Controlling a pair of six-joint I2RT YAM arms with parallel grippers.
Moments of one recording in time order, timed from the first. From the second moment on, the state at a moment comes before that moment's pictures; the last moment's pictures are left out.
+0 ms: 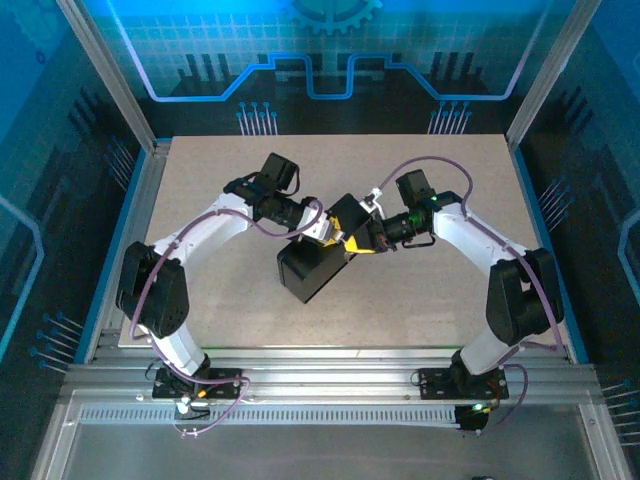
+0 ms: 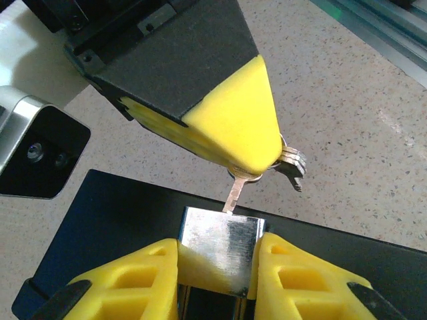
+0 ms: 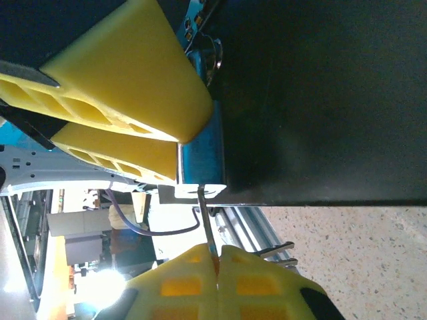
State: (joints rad) left arm -0.45 1.70 1.40 -0.69 0.84 1.43; right arm 0.32 1.61 1.18 -0.76 -1.11 0.21
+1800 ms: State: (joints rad) left arm -0.48 1.67 1.40 -0.72 0.77 1.58; right arm 0.32 1.72 1.25 -0.78 -1.26 0.33
